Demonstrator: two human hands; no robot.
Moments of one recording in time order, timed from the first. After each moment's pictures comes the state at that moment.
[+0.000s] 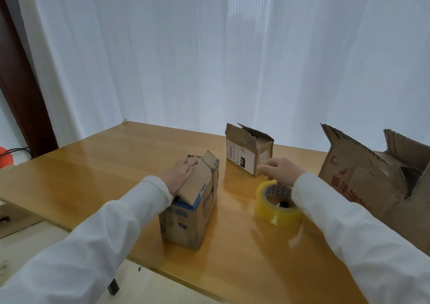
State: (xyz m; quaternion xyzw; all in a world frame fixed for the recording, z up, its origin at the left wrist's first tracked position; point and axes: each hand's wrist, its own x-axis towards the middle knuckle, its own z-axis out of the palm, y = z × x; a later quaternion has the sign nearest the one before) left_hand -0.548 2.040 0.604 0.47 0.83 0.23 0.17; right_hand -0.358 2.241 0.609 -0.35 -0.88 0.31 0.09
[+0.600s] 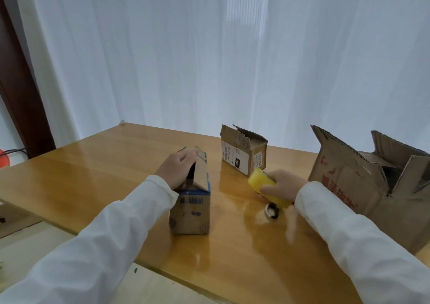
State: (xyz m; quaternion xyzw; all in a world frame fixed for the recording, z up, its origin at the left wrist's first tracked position) left_hand -0.513 2.035 0.621 0.39 0.79 0.46 0.12; right_hand -0.326 2.233 0.606 -0.30 -0.93 0.20 0.00
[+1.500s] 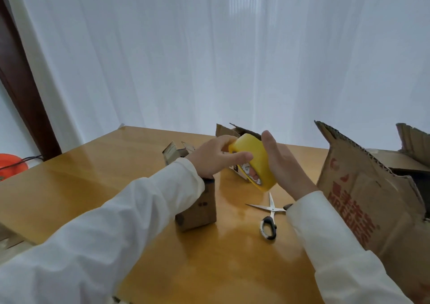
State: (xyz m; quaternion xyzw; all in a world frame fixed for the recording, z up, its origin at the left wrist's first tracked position) left_hand -0.490 2.136 0.646 0.56 0.73 0.37 0.17; right_hand -0.342 2.234 0.634 -0.20 -0.78 0.50 0.32
